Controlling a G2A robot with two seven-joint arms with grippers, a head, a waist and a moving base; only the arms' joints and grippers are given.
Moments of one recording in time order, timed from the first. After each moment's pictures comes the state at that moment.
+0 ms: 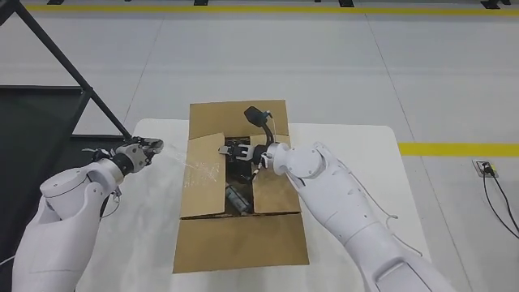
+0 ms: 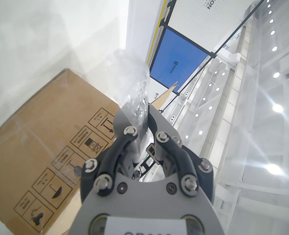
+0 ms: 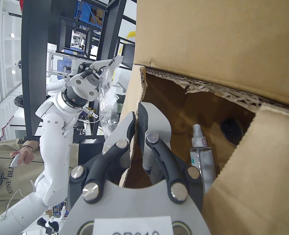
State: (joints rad) left arm 0.80 -1.04 -1.50 -1.25 -0.69 0.56 -0.39; right arm -0.27 -1.68 0.92 -0.56 -0.13 -0.29 0.71
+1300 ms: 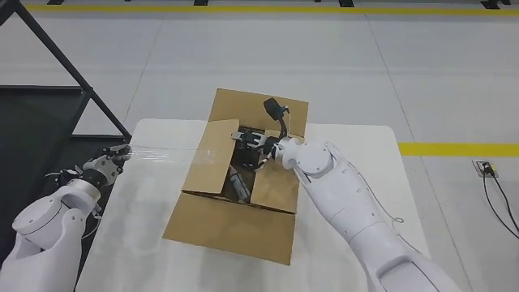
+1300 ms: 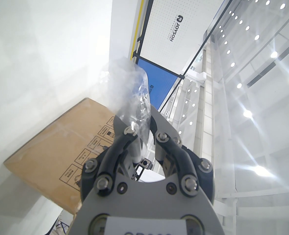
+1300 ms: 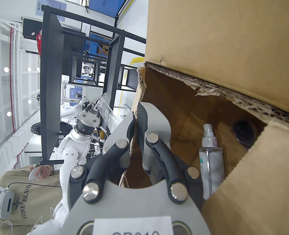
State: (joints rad) left arm 1.01 -1.03 -1.67 -1.38 -0.74 0.40 -0.24; right arm -0.28 -1.66 1.01 -0.53 -0.09 -0.27 0.63
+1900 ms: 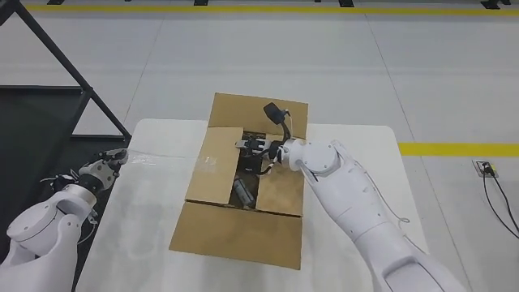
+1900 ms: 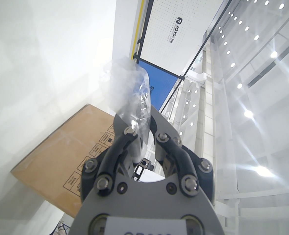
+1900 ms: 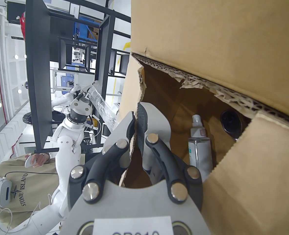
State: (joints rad) left arm 1.05 -1.02 -1.70 -1.41 -0.72 0.39 -0.26; right arm -0.29 -1.63 1.03 -0.57 -0.15 -0.23 0.78
